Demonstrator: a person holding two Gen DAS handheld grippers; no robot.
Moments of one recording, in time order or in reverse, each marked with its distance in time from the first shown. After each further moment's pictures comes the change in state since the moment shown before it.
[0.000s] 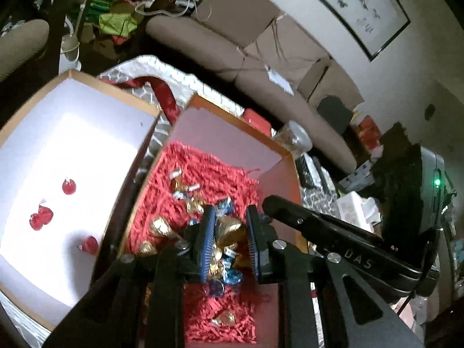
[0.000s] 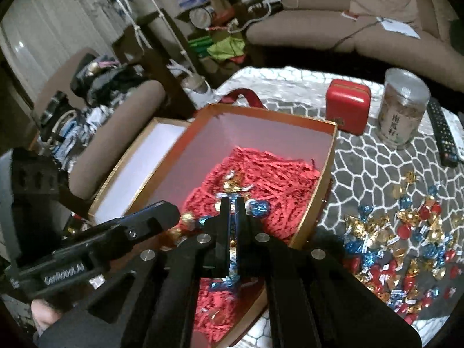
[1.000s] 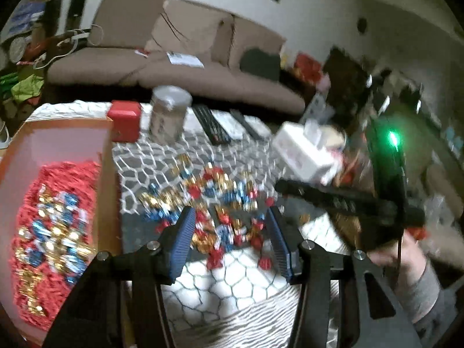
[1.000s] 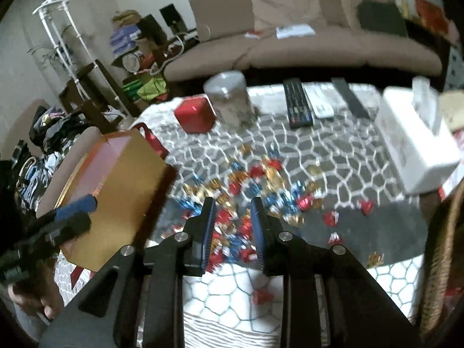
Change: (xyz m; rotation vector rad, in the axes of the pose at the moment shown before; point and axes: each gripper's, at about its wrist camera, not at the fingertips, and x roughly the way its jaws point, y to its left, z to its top) left arm 0.043 -0.164 -0.089 0.499 0.061 -0.111; right arm -0.153 -0.178 -0.092 0.218 -0.156 -0.223
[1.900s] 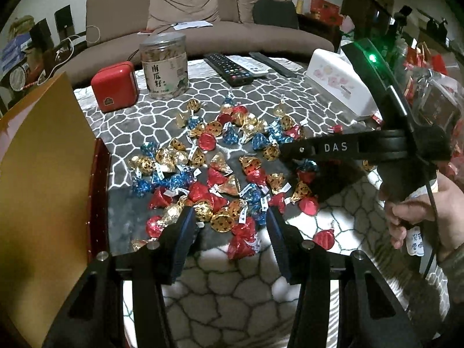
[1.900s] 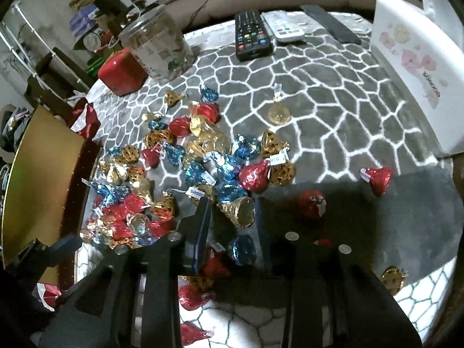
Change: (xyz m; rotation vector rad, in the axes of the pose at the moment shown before) left arm 0.092 -0.012 -0.036 0.142 0.159 0.245; right arm 0.107 -0.071 -0.019 0.101 0.172 -0.069
